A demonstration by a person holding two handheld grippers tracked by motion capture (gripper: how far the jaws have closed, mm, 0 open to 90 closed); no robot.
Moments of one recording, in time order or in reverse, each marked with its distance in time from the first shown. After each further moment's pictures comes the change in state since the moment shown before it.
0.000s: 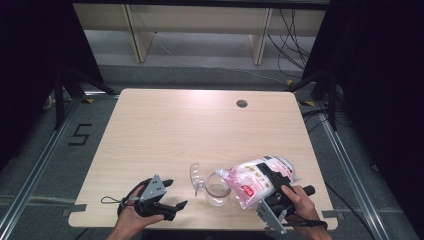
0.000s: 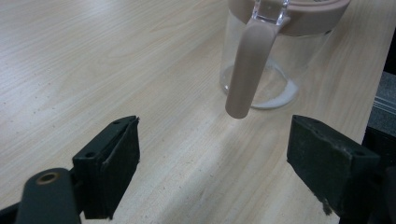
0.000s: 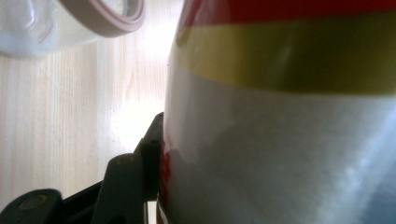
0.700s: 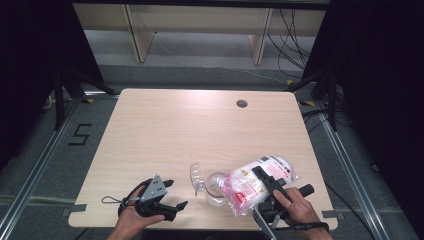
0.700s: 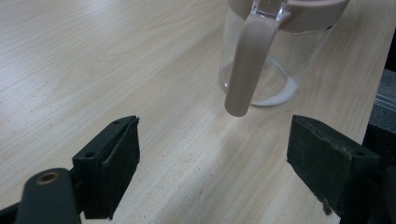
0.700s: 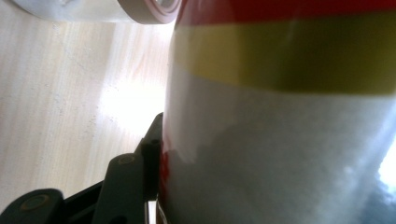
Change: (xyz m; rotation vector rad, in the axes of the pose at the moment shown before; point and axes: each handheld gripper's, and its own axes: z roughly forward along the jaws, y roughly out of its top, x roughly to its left) left arm -0.003 -0.001 0.003 -0.008 -0.002 -0.030; right arm 0.004 0.010 0.000 0.030 0.023 -0.229
